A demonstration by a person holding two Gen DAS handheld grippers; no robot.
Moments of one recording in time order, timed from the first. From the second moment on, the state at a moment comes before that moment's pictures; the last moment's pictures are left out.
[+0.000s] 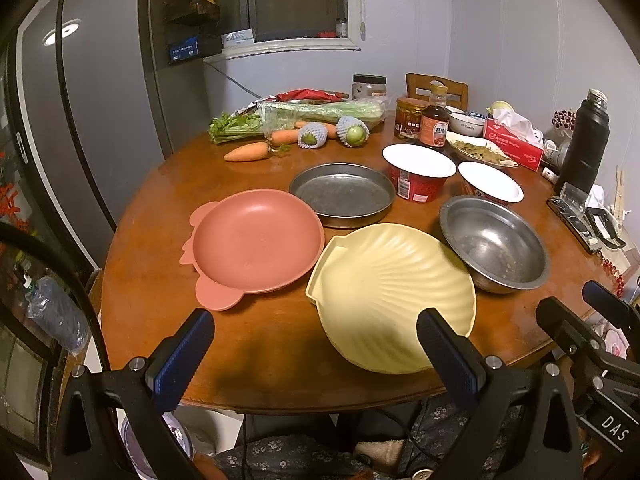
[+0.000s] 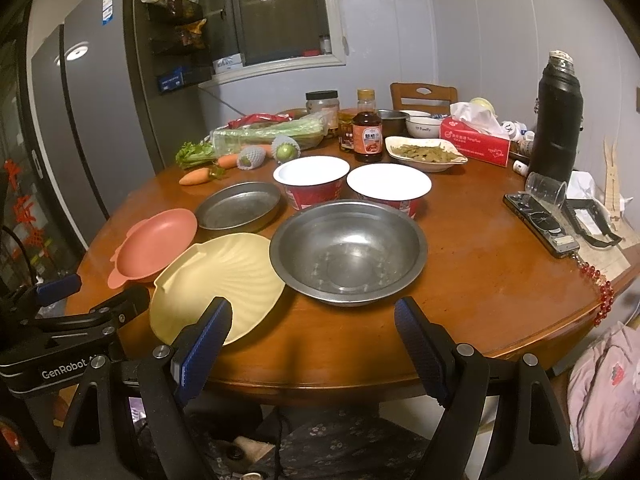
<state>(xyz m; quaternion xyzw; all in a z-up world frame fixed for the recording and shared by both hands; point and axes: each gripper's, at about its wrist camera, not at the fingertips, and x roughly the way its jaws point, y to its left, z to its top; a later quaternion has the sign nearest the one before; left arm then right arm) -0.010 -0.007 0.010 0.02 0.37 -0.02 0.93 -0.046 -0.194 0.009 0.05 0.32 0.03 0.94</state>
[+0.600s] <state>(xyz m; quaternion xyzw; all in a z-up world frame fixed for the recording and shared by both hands) -0.007 -0.006 0.005 0.01 0.37 -0.02 0.93 -0.043 -0.192 0.008 0.05 0.33 0.03 0.94</state>
